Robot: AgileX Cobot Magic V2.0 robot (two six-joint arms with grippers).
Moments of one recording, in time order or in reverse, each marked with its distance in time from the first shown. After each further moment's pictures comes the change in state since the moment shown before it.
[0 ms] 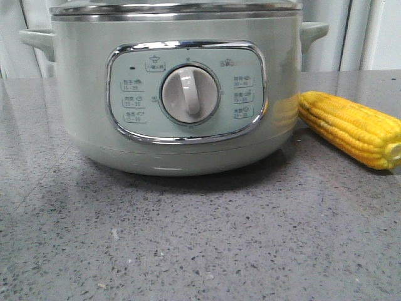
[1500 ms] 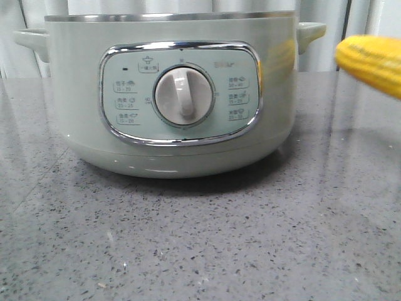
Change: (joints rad) left arm 0.157 -0.559 -0.098 0.099 0.357 0.127; right arm 0.141 0.306 -0.337 0.002 0.386 0.001
